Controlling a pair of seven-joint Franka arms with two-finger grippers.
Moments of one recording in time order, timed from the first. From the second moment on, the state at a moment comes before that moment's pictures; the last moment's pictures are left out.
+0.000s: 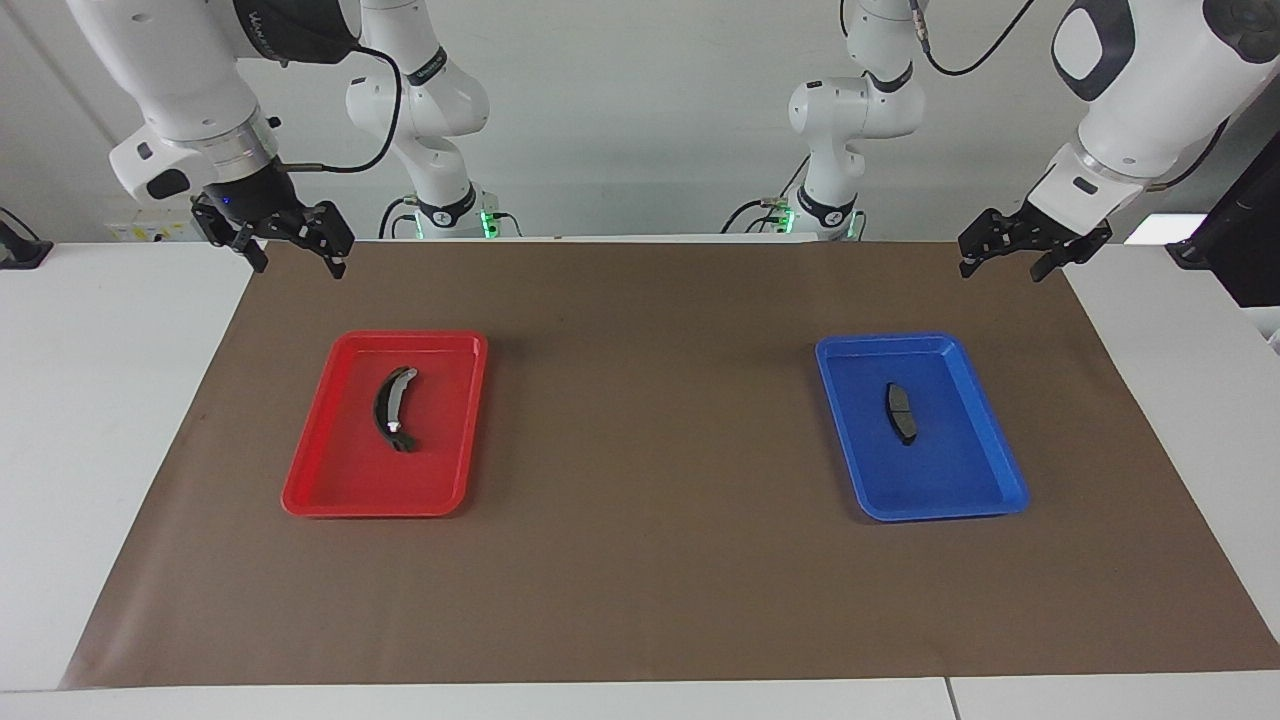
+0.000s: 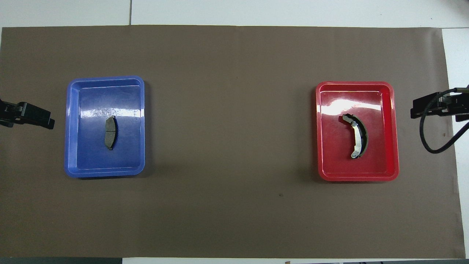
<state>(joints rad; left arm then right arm) -0.08 0.00 0.05 -1.59 -0.02 1.47 0.11 -0.01 -0.05 -0.01 -1.62 -0.03 1.54 0.09</state>
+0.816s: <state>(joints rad) -0.08 0.00 0.05 -1.60 -0.02 1.49 0.11 -0.01 -0.05 -0.01 -1.62 -0.03 1.54 0.09</state>
